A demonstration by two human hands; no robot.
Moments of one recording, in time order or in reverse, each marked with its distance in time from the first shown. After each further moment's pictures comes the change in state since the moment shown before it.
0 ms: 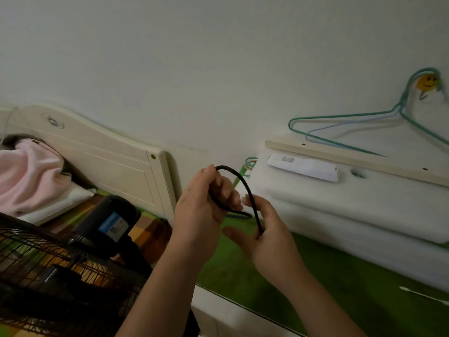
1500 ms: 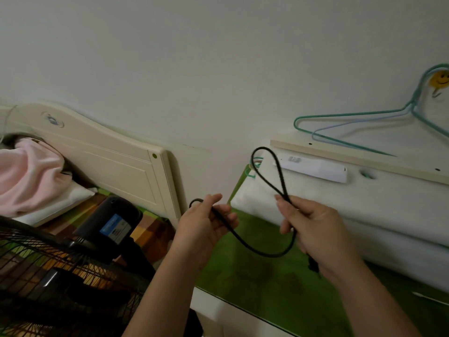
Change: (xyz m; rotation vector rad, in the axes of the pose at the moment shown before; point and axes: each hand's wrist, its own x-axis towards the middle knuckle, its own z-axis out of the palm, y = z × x) left_hand 0.018 -0.033 -0.046 -0.041 0.345 -0.387; right_hand 0.017 -0.003 -0.051 0.302 0.094 0.185
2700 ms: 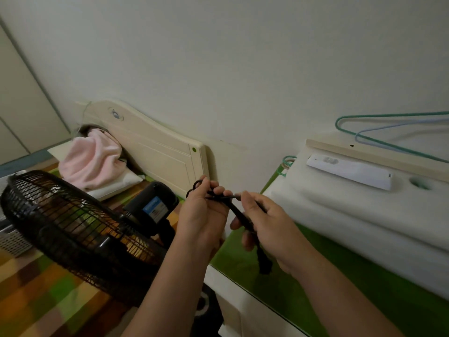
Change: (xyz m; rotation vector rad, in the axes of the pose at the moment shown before) left_hand -0.026 0.027 0.002 -0.483 0.113 0.181; right_hand -0.006 -0.013 0.076 0.093 -0.511 0.135
